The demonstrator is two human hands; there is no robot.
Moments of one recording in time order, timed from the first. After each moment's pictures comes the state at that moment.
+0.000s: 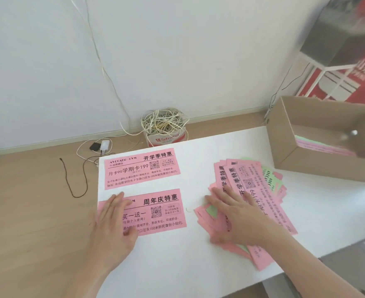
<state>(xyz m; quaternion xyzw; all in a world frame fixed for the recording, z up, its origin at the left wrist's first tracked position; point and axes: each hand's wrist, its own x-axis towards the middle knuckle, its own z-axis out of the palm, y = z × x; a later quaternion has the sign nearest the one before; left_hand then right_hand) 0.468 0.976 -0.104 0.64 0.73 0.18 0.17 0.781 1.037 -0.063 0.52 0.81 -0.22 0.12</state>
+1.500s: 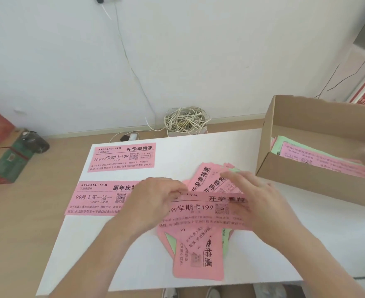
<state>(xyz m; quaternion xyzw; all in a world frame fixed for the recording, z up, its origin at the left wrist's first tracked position) 0.681 1.026 -0.005 0.69 0.68 0.16 0.20 0.924 1.070 -0.018 0.48 0.84 -0.16 -0.16</state>
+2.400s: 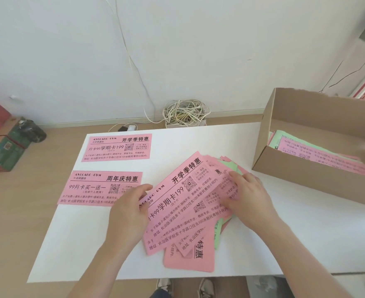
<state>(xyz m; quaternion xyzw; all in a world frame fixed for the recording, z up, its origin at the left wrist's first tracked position) 0.677 0.986 -0.065 0.49 0.82 0.25 0.15 0.916 1.092 -0.078 0.60 0.75 -0.26 -0.07</state>
